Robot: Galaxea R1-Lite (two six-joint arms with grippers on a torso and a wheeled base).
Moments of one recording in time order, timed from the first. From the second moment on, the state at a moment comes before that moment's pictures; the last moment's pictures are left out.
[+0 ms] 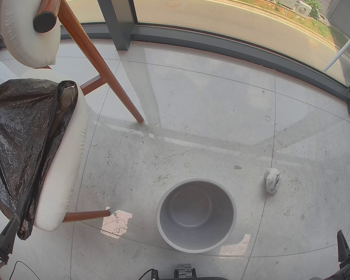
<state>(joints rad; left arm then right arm) -0.01 0.41 -0.37 0.06 -0.06 0.10 0.00 0.02 -0.02 0.00 0.01 0.01</state>
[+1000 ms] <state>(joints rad) 0.07 0.96 -0.50 -0.15 -0.19 0.26 0.00 0.02 -0.02 0.00 0.01 0.02</state>
